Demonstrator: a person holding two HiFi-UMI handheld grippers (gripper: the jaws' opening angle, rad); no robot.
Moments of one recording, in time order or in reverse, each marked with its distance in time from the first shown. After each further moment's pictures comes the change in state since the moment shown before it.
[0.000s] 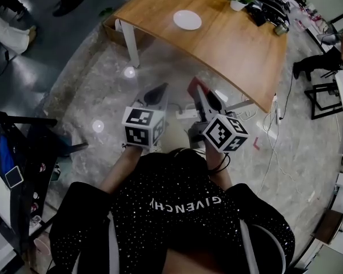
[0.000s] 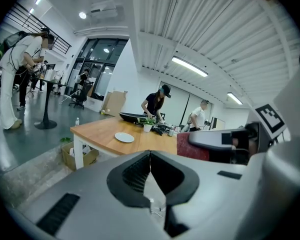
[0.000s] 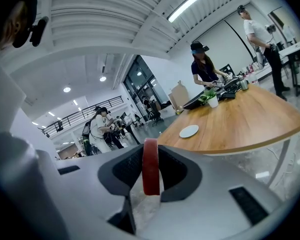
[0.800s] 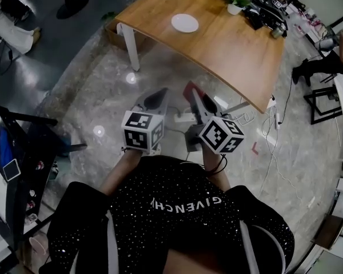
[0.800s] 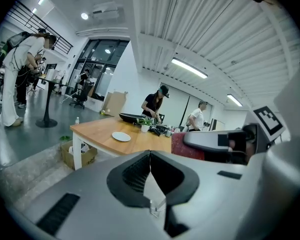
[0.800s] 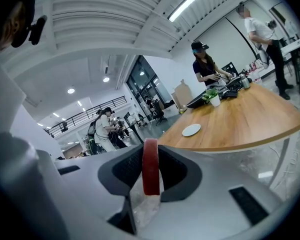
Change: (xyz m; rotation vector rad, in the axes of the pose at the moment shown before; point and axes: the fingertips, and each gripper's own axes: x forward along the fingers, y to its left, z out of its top) left arm -0.019 -0.033 -0.009 -0.019 -0.016 0.001; right arm -0.028 0.007 -0.005 -0.005 0.008 0.045
